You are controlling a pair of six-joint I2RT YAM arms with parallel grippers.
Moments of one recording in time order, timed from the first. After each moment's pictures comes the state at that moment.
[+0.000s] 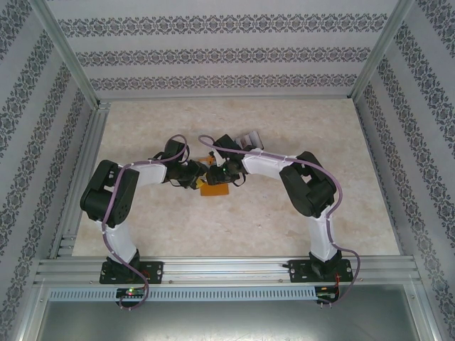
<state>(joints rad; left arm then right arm) -0.32 1.83 0.93 -0.09 0.54 -1.22 0.69 2.06 1.39 -0.46 -0.30 0.42</state>
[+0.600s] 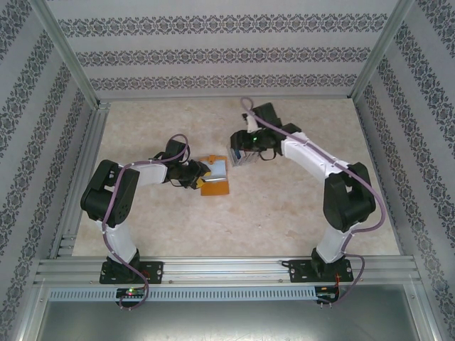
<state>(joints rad) -0.32 1.83 0.93 -0.09 0.54 -1.19 0.41 1.77 1.39 -0.49 -0.31 0.41</state>
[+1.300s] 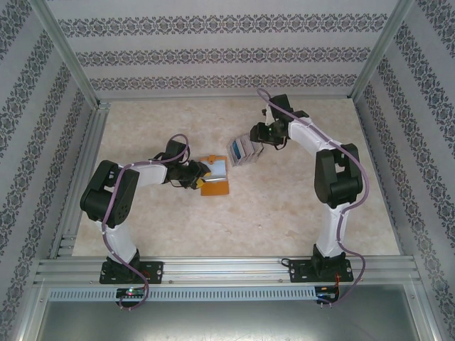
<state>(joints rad) -0.33 1.82 0.92 -0.08 0.53 -1.16 0.25 2.02 1.60 -0.64 -0.30 0.35</state>
